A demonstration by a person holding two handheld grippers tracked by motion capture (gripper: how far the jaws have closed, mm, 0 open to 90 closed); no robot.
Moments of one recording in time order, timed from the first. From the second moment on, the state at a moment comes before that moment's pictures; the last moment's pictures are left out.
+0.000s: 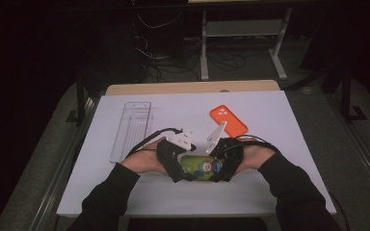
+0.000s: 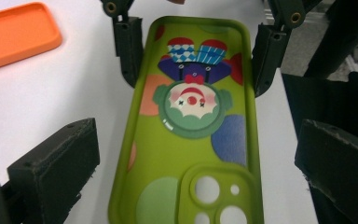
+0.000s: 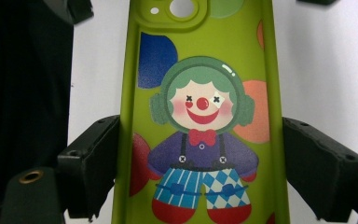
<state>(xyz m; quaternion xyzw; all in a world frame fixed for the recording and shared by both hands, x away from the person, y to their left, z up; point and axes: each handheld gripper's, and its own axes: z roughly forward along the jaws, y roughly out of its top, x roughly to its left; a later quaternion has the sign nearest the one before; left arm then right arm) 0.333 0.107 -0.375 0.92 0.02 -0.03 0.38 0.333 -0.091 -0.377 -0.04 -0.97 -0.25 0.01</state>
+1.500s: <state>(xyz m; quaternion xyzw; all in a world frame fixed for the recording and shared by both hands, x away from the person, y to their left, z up) 0.330 0.095 -0.395 0.94 0.00 -0.04 0.34 0.327 -0.086 -0.370 -0.02 -0.96 -0.27 0.00</state>
